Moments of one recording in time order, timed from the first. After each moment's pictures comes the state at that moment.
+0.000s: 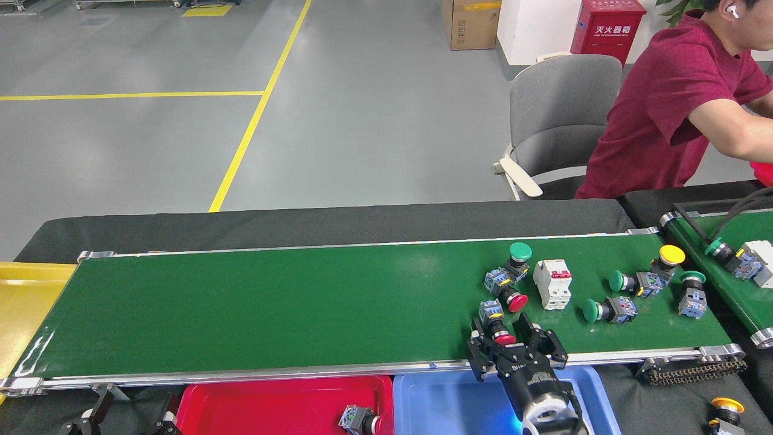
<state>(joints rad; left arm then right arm) 0.36 0.14 0.30 -1.70 -1.40 -0.32 0.12 -0.14 0.01 0.26 -1.38 1.32 0.08 0.08</state>
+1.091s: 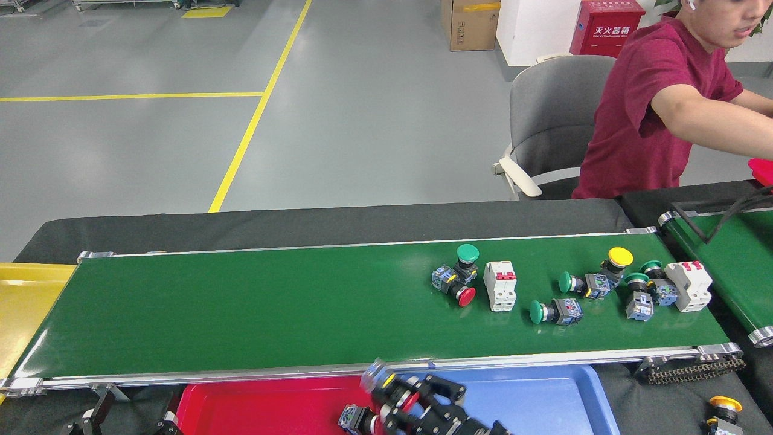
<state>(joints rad) 0.36 0.14 0.30 -1.70 -1.40 -0.32 0.12 0.10 0.04 0.46 -1.69 1.25 -0.50 0.23</state>
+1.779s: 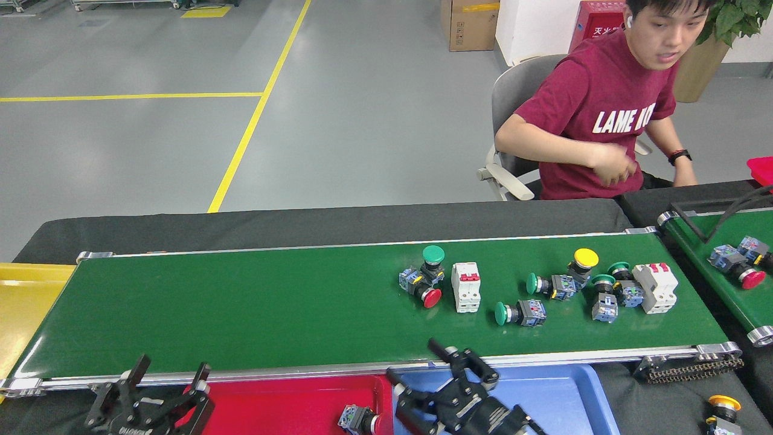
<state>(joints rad) 0.11 0.19 0.07 -1.64 -1.42 -0.33 0.08 0.07 0.08 0.13 -1.75 1.26 -0.29 0.22</state>
